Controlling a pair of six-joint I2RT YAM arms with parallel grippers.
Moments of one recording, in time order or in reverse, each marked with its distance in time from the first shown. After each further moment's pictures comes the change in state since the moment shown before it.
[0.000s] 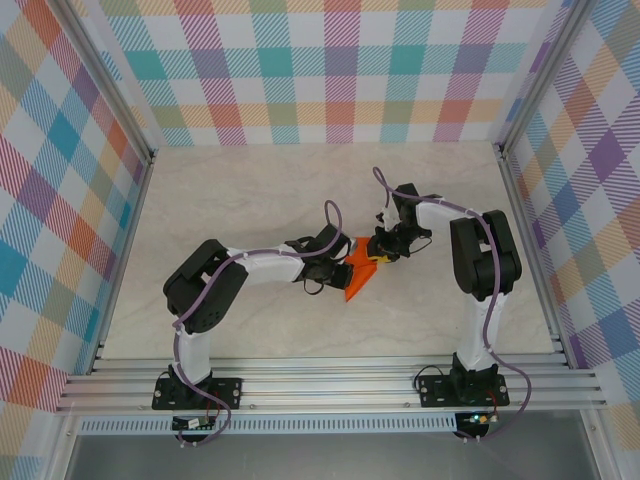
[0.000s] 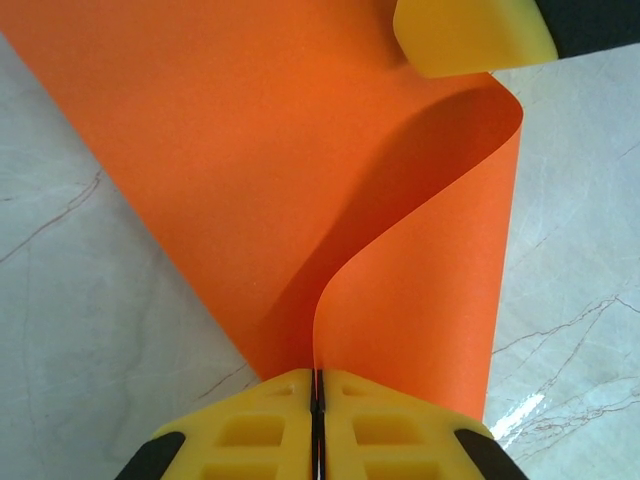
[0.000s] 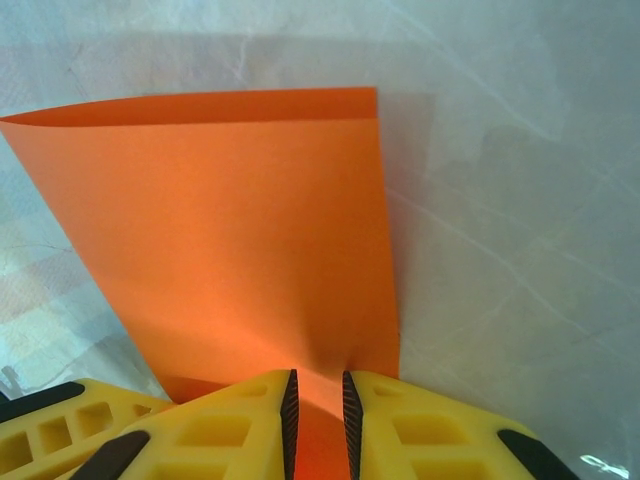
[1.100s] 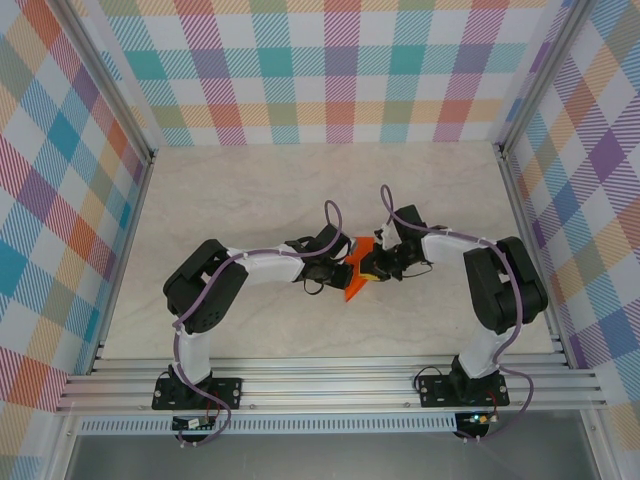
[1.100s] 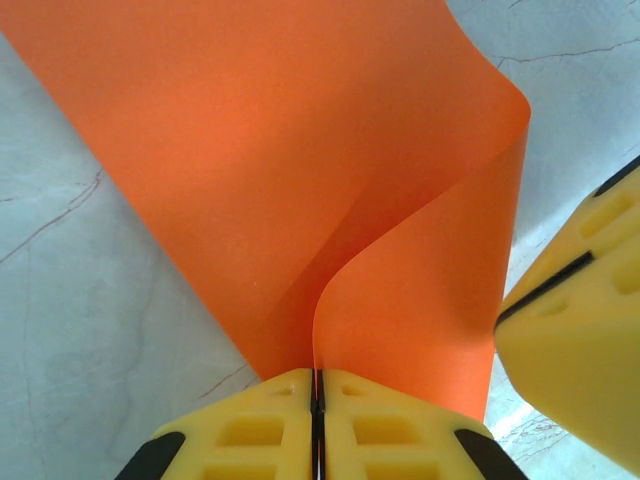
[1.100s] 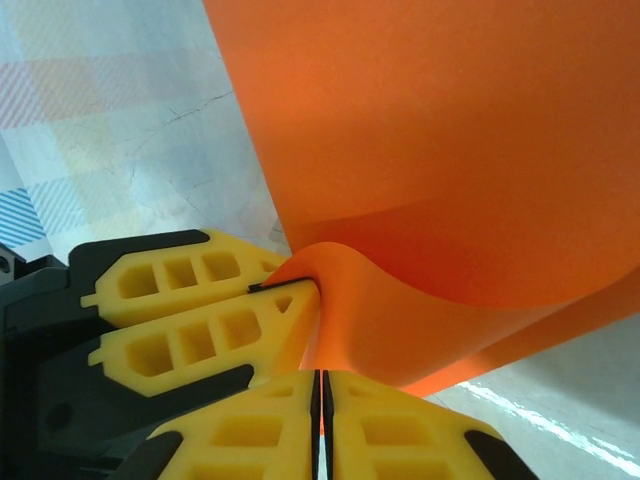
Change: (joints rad) left arm 0.000 0.000 0.000 0.000 0.000 0.000; right arm 0.084 -0.274 -0.382 0.337 -0.151 0.295
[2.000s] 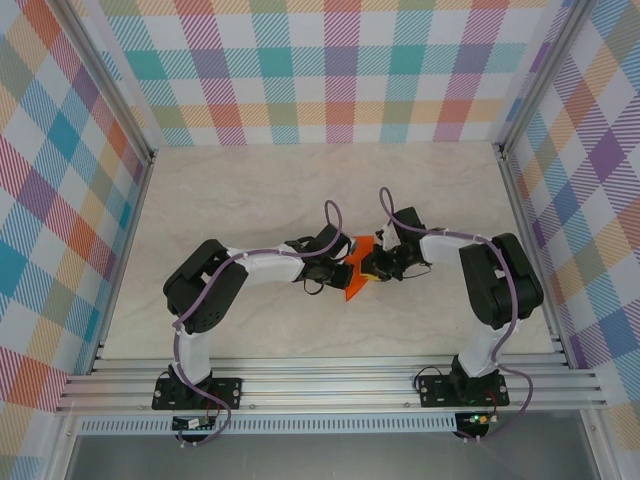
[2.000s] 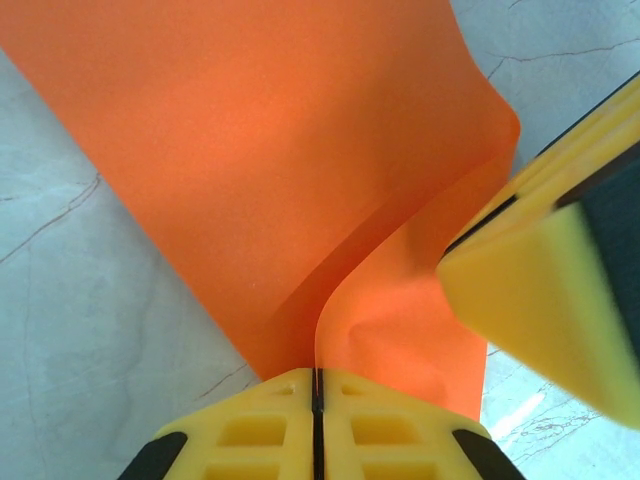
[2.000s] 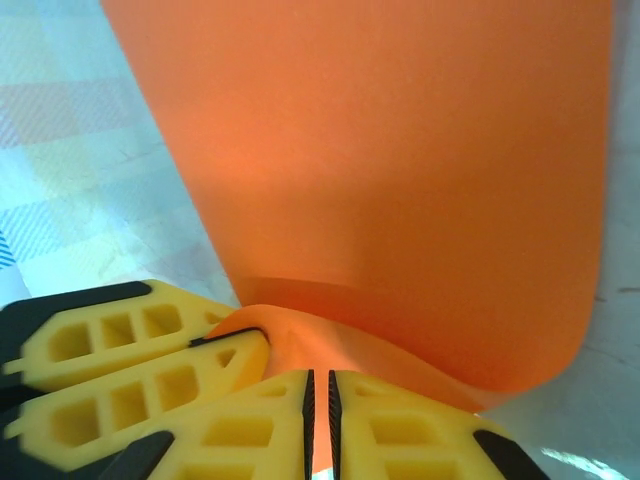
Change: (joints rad) left arm 0.000 0.000 0.001 -0.003 -0.002 0.001; right arm -0.014 0.027 -0.013 0.058 0.054 0.003
